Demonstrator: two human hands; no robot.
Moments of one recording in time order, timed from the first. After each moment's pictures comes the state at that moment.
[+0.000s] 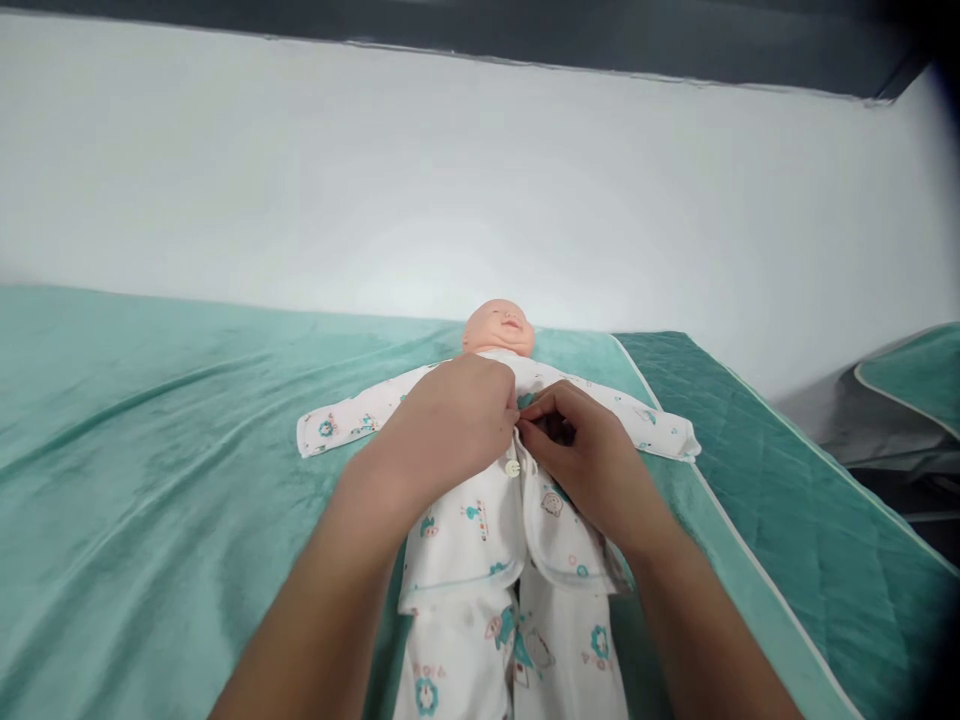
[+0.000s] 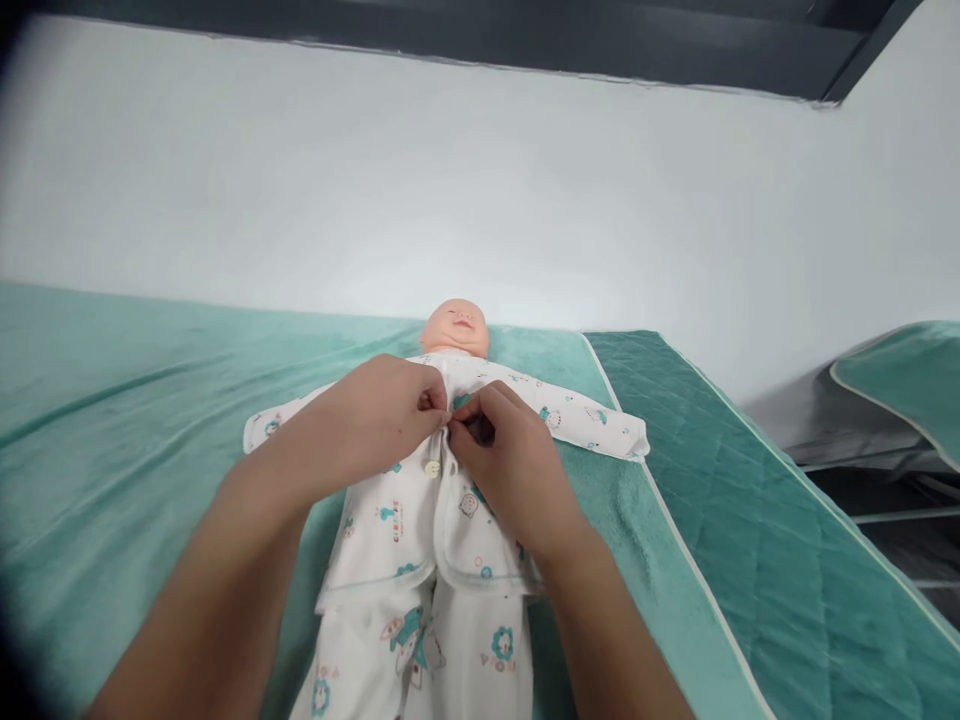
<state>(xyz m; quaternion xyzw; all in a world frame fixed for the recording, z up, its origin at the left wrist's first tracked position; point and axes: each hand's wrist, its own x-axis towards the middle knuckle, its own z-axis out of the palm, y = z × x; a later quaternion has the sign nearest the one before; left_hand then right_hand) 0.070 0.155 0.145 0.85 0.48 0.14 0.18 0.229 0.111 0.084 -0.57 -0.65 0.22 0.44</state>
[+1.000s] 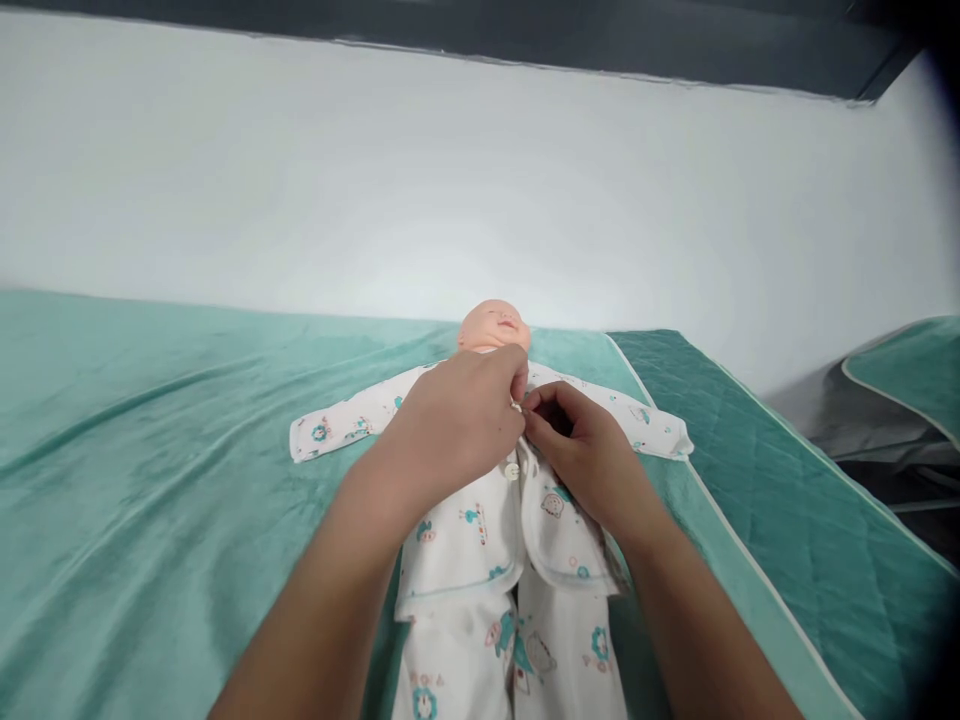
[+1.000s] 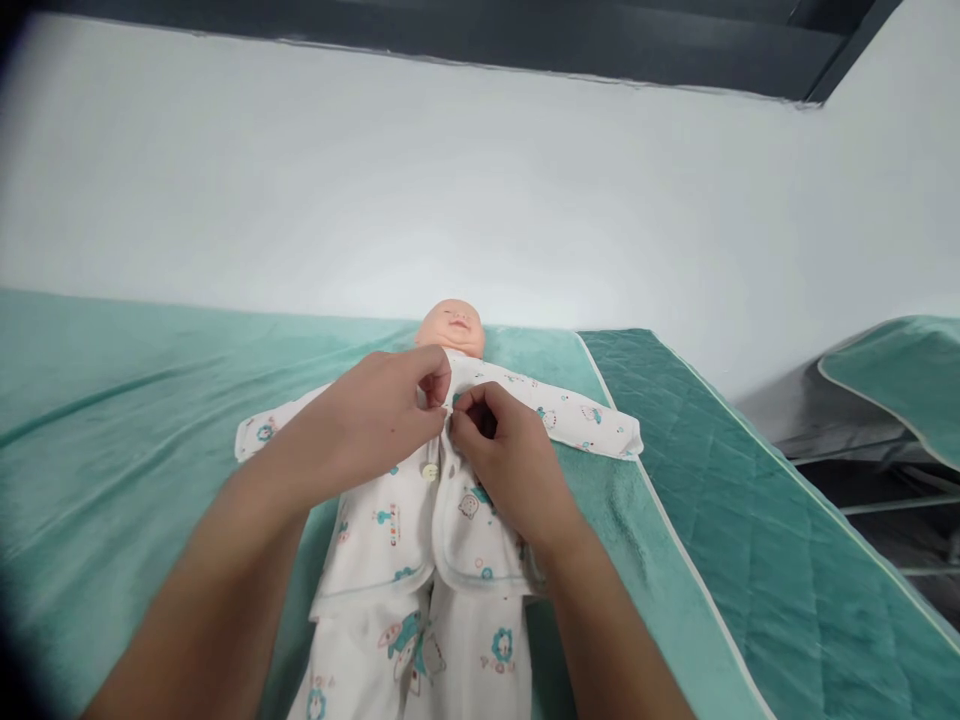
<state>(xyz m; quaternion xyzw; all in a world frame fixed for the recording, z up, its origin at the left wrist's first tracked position) 0.073 0.153 0.145 0.86 0.43 0.20 0.19 0.230 0.112 0.085 -0.59 -0.59 0.31 0.46</state>
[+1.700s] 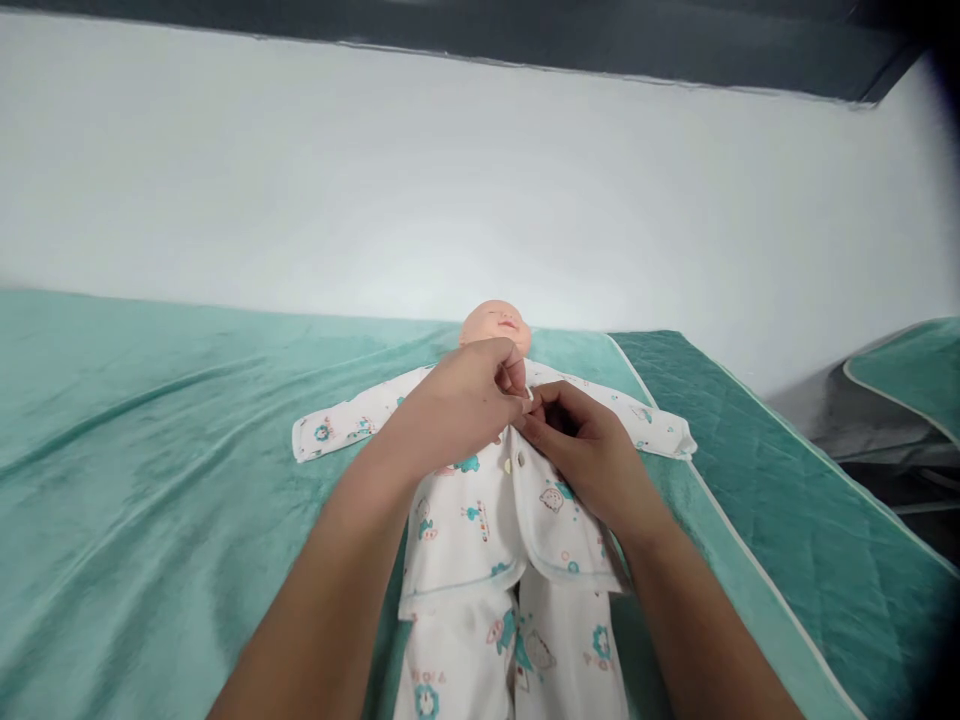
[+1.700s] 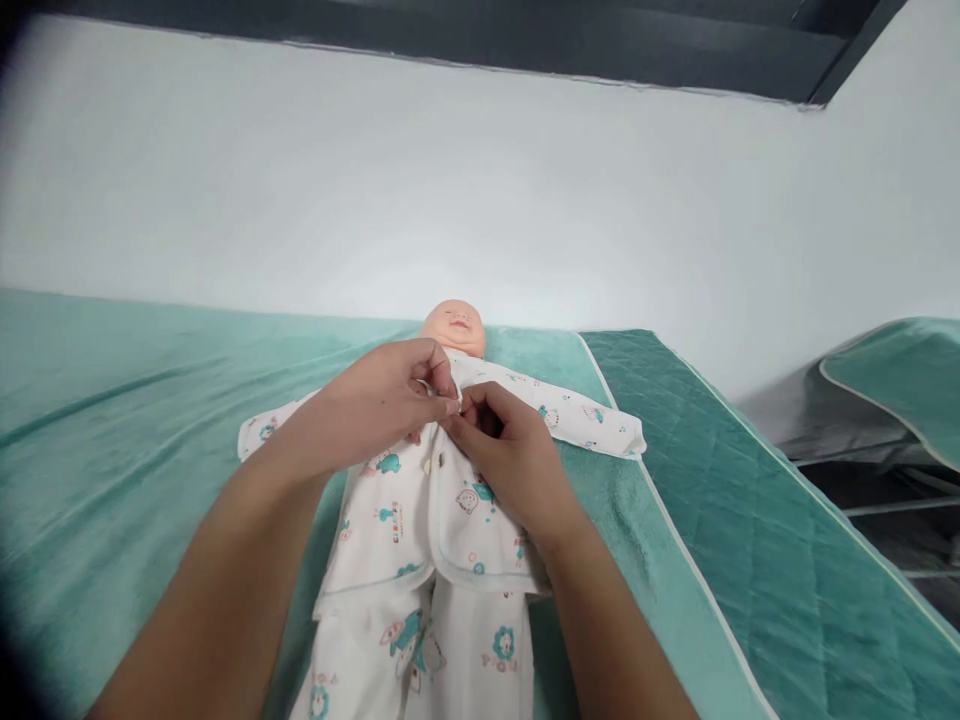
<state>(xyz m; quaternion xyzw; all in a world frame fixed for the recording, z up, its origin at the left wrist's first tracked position) 0.071 0.163 0.141 0.76 0.45 0.22 0.41 0.231 0.113 0.081 -0.53 -0.58 0.36 0.50</state>
